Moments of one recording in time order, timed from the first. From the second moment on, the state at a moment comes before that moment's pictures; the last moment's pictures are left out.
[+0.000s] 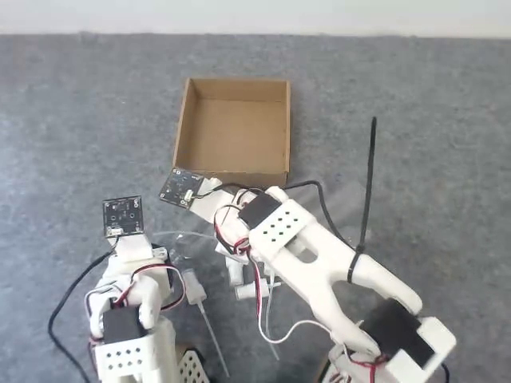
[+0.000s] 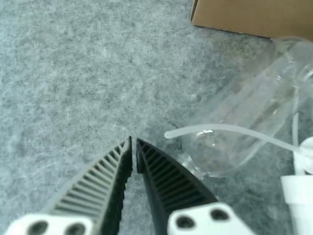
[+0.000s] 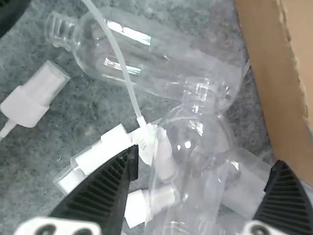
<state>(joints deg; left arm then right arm) -16.1 -103.5 97.3 72.0 3.6 -48.2 -6.1 27.3 59.3 23.2</state>
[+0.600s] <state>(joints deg) -16.1 -103.5 97.3 72.0 3.6 -46.1 -3.6 26.3 58.8 23.3</state>
